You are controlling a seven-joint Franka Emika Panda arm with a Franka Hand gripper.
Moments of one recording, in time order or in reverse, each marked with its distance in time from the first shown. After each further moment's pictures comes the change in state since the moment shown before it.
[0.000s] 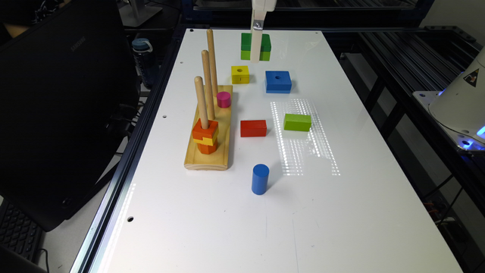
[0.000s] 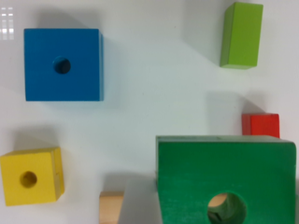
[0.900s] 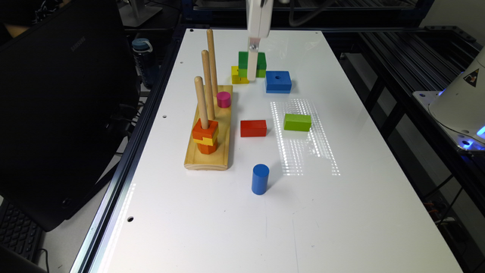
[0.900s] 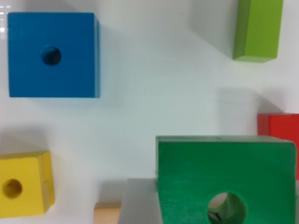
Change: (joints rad) arm 0.000 0.073 -0.001 -0.014 -0.011 0.073 0.000
